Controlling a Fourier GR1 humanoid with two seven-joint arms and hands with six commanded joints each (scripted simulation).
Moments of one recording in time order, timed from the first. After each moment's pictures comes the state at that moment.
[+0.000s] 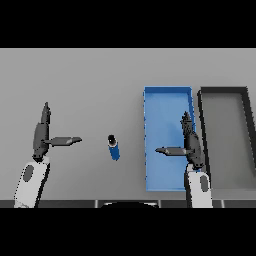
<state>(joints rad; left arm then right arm) -0.11 0.43 -0.16 -1.48 0.24 0.26 0.01 0.00 0.00 0.00 -1.57 0.00 0.00 0.00</state>
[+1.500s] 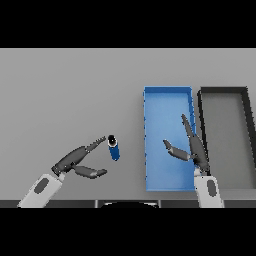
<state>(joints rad) -0.06 0.58 -0.53 -1.70 0.11 -0.21 0.02 0.05 -0.17 0.09 -1.68 0.17 0.08 -0.05</state>
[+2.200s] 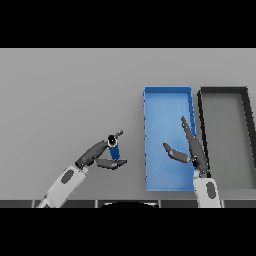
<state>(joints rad) -0.19 0.30 -0.57 -1.39 0.02 -0.12 -0.07 0.08 -0.16 0.10 -1.68 0.16 0.08 -0.07</state>
